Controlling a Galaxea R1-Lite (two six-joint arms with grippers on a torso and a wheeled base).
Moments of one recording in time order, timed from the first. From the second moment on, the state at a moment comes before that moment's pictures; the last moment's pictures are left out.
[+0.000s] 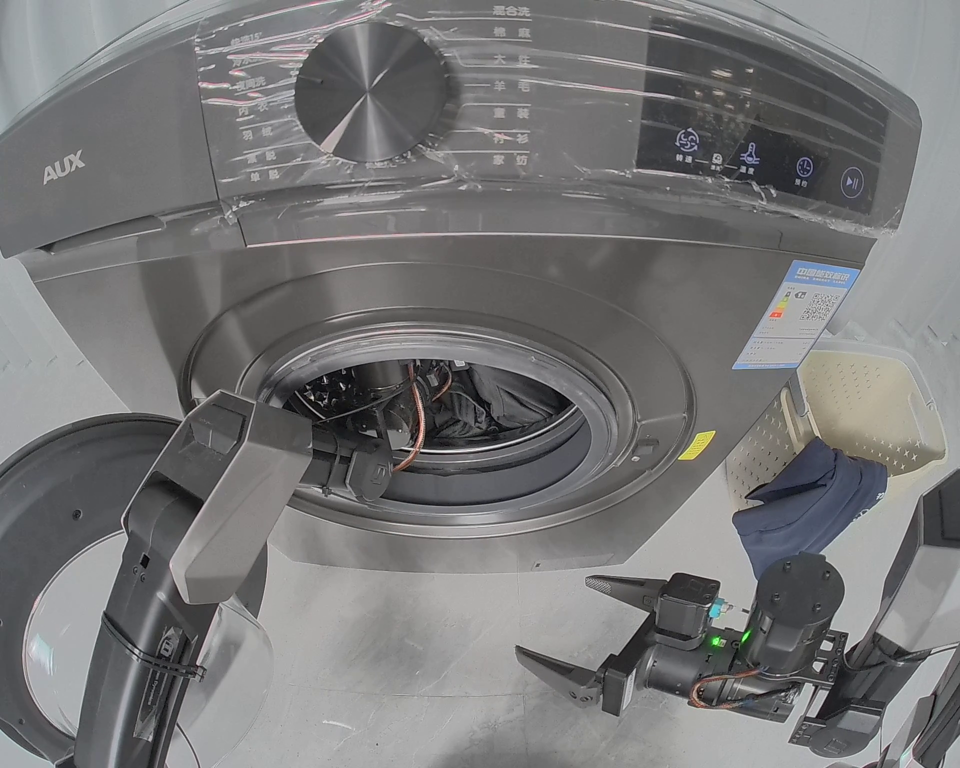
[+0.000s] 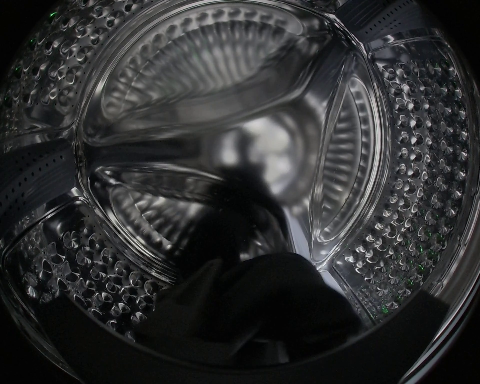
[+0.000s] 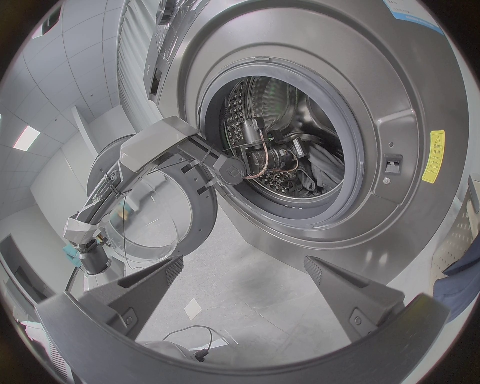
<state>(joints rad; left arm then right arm) -0.43 2.60 -1.89 -0.89 0.20 -0.25 0.85 1.96 -0.21 -1.55 0.02 0.11</state>
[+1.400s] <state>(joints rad) -0.67 2.17 -0.77 -1.31 0.15 -0.12 0.84 1.96 -0.19 -1.55 0.02 0.11</state>
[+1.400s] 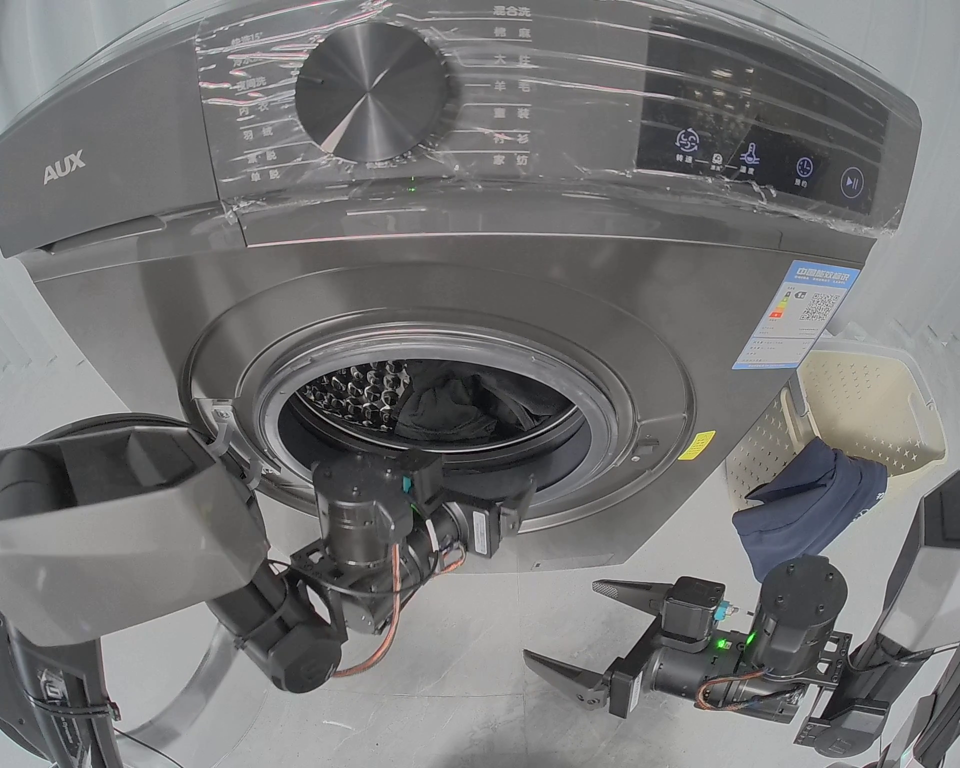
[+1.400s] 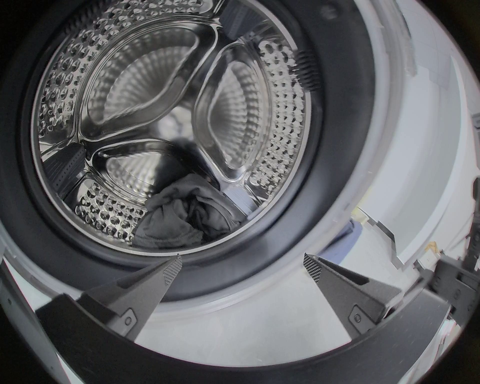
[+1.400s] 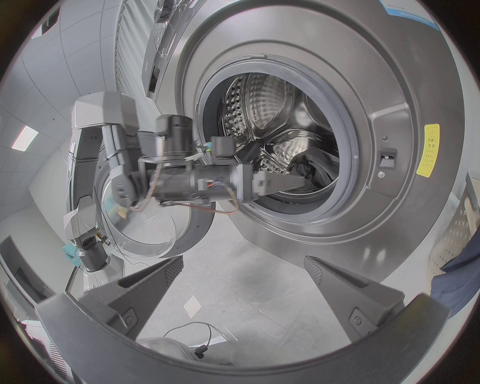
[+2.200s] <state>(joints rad) -0.77 1.78 -0.17 -1.55 0.15 -0.13 0.77 1.73 -0.06 -1.54 -0.08 0.15</state>
